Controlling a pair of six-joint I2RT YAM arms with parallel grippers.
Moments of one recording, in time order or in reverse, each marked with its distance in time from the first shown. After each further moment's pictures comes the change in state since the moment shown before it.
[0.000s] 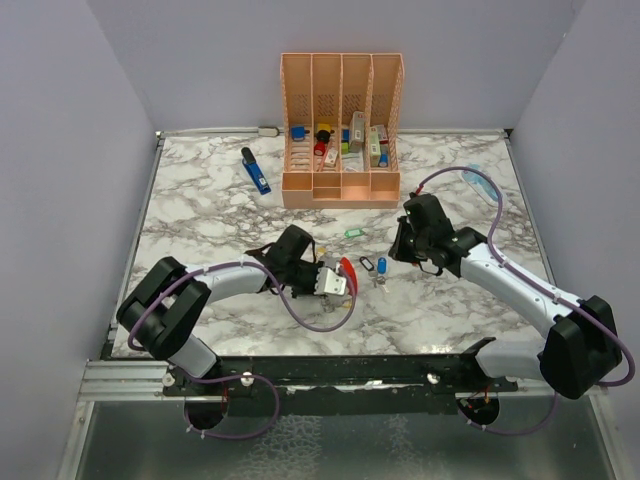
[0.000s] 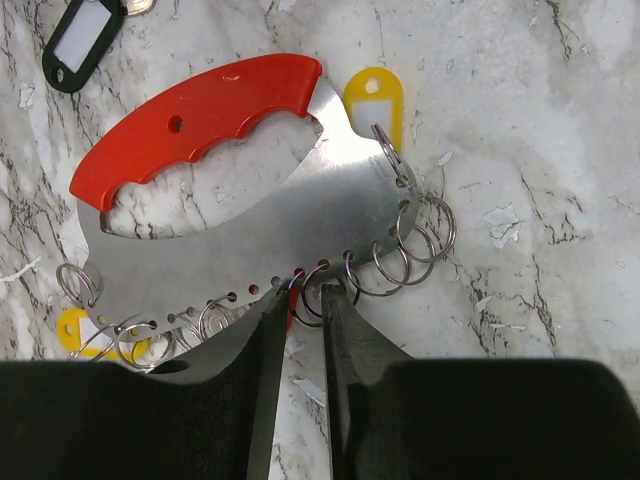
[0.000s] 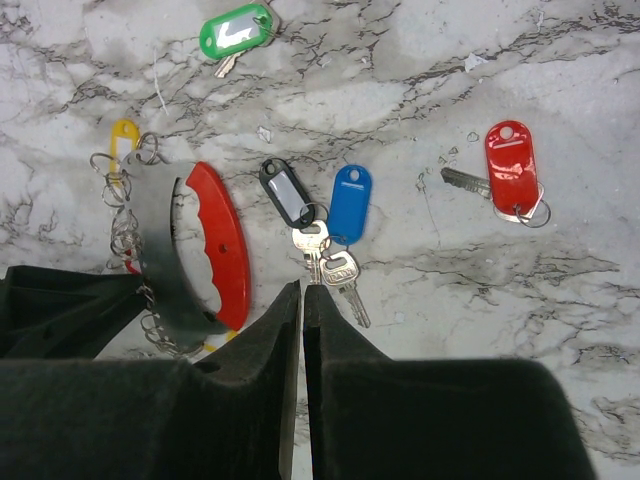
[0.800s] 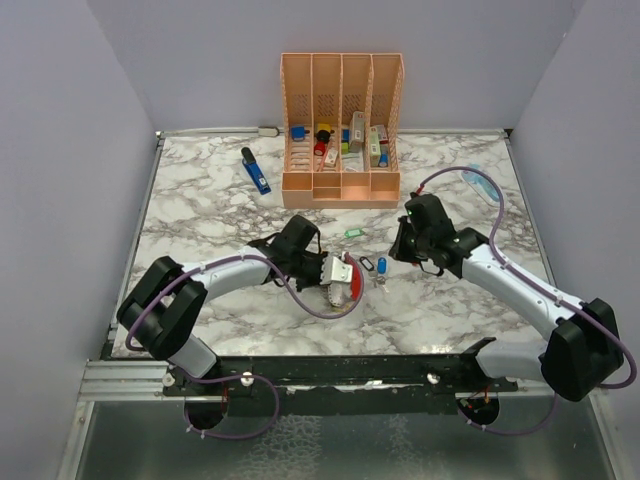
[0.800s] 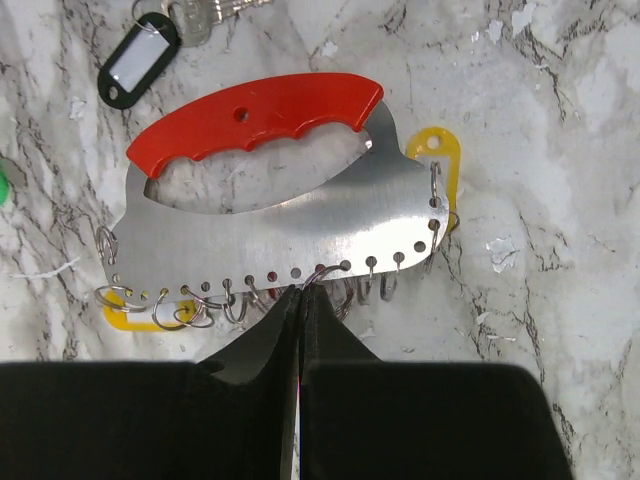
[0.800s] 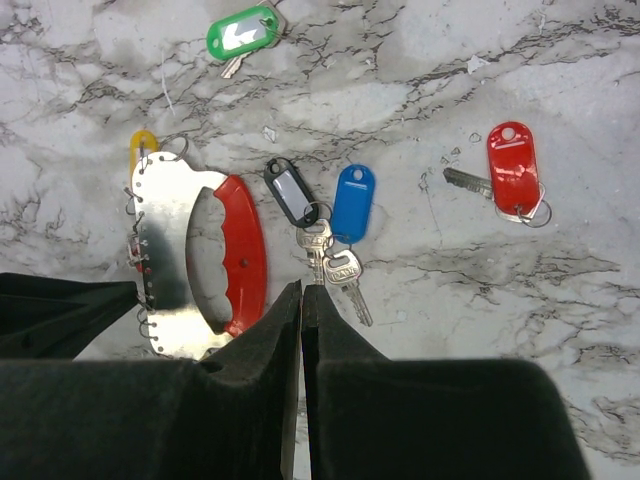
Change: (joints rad) left arm -0.010 0.000 0.099 -0.106 -0.007 -0.075; right arm 0.000 -0.010 -0.001 0.000 -0.003 0.000
